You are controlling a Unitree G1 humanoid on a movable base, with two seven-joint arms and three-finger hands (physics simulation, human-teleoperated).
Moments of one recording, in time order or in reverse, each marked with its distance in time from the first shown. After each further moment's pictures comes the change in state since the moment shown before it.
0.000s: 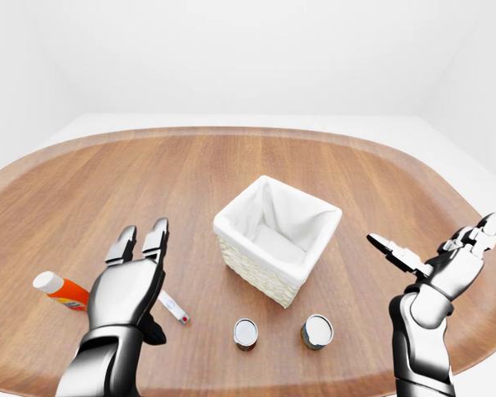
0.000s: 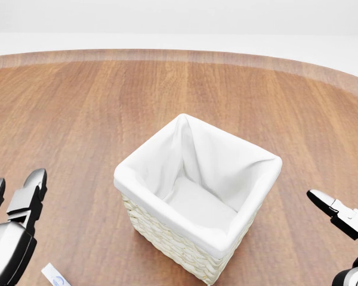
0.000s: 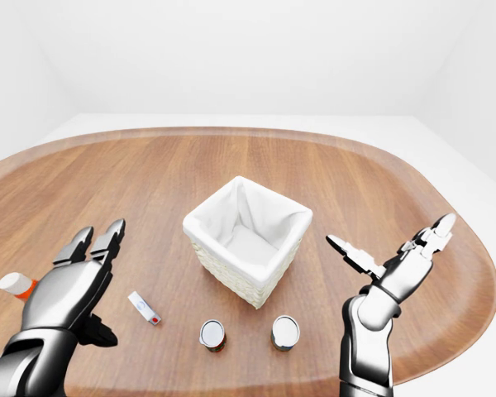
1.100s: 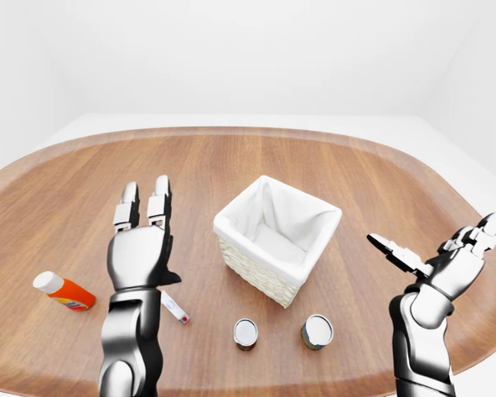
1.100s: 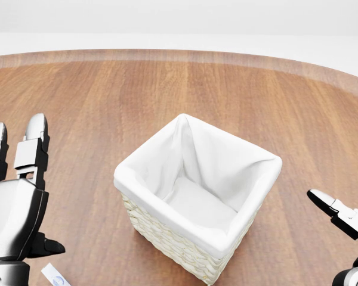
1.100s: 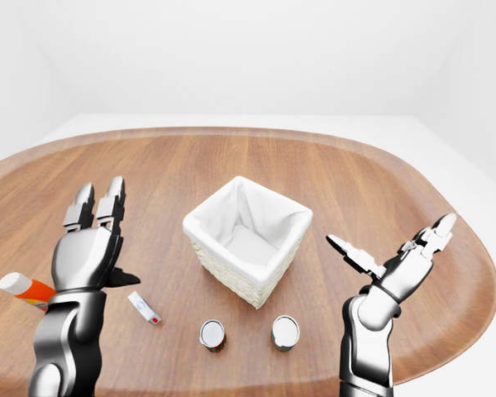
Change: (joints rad) left arm -0.197 0.074 -0.035 0.345 -0.105 0.009 0.581; right arm -0.001 0.000 -0.001 -0.001 -0.001 0.000 0.000
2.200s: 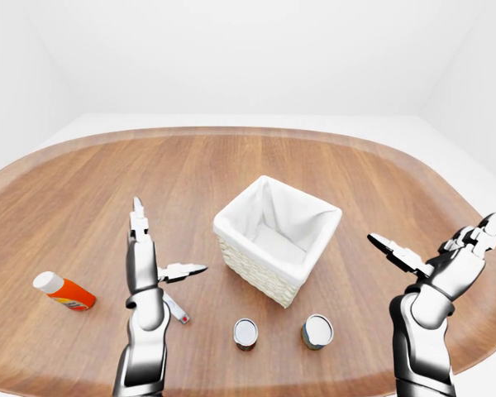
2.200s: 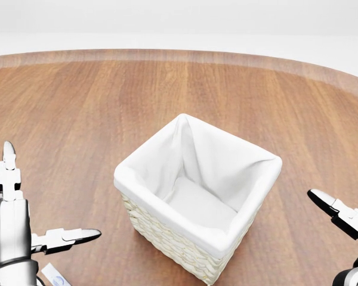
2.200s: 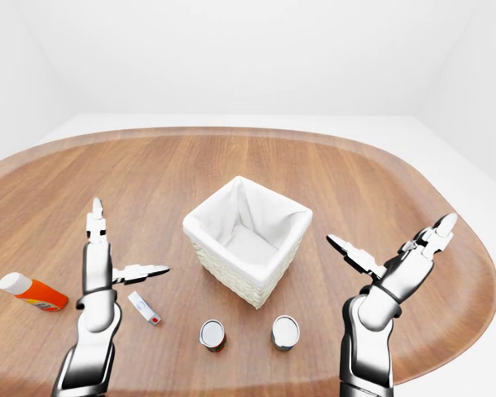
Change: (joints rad) left arm -0.049 -0.006 0.045 0.381 -0.880 -0.072 0.369; right arm 0.001 0.001 0.000 -0.006 0.001 0.000 0.000
